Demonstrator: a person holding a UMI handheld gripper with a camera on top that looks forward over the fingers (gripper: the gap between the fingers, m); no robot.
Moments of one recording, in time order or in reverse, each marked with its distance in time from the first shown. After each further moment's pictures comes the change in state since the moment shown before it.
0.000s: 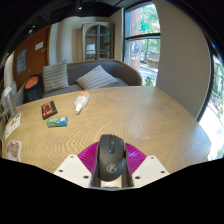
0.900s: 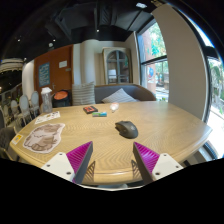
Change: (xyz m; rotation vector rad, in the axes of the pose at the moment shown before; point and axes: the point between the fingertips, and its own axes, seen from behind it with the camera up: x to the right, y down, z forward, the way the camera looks) arm -0.068 0.102 -0.185 0.293 -0.222 -0.026
